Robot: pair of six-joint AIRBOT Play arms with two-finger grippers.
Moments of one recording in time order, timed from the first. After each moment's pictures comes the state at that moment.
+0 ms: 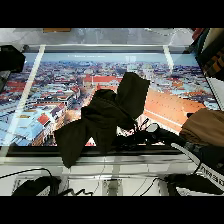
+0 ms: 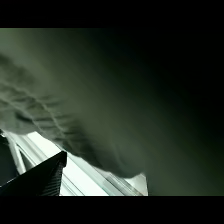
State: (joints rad) left arm -0.24 -0.97 1.75 1.79 -1.31 -1.75; right arm 0.48 -1.41 0.59 -0.34 0.84 1.10
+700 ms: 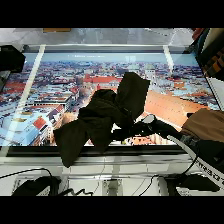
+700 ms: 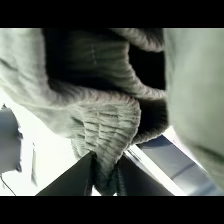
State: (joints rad) left arm -0.24 -0.97 1.75 1.79 -1.31 -1.75; right arm 0.48 -1.46 0.76 -0.36 0.92 0.96
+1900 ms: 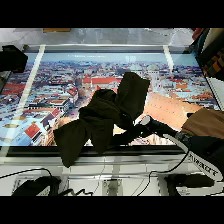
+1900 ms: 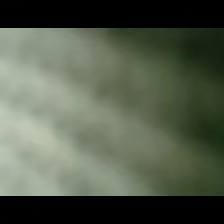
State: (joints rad) left arm -0.24 -0.97 1.75 1.76 -1.31 -1.75; right arm 0.48 -1.54 0.77 -0.48 0.98 1.01
